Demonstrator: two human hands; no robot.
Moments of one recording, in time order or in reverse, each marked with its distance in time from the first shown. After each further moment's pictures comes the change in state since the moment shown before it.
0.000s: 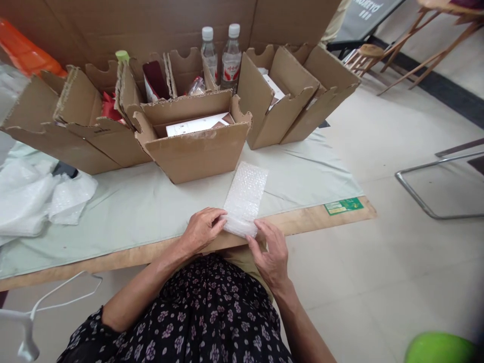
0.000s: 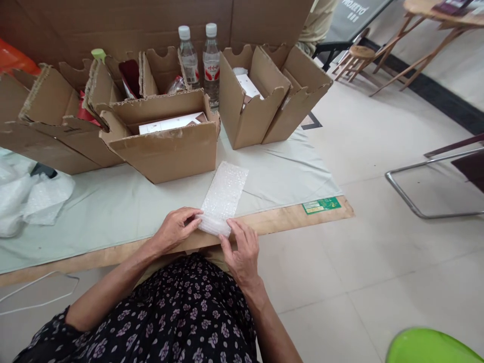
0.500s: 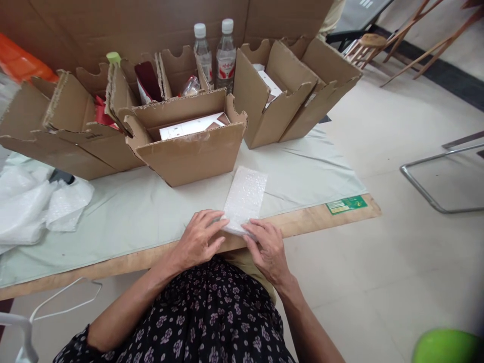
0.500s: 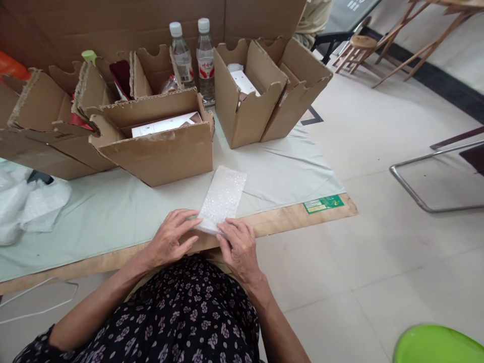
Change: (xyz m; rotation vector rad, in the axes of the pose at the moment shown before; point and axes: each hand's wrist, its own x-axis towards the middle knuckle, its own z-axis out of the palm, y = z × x) left_hand -0.018 0.002 -0.006 0.128 0.063 0.326; right_hand 0.015 0.012 0.001 0.051 -0.214 -0.087
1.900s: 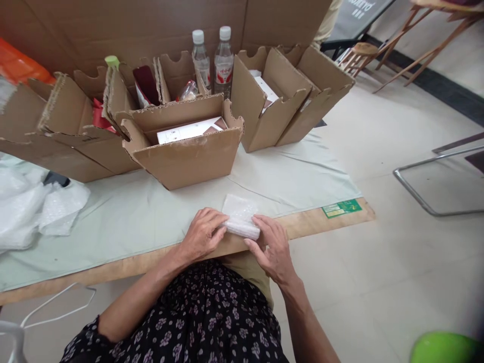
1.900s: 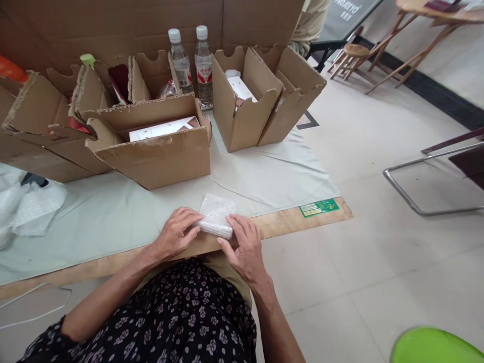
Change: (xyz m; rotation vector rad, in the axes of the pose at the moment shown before) left_hand 0.022 -0.006 0.018 -0.072 0.032 -0.021; right_hand -0.001 0.018 -0.015 -0.030 -0.012 0.034
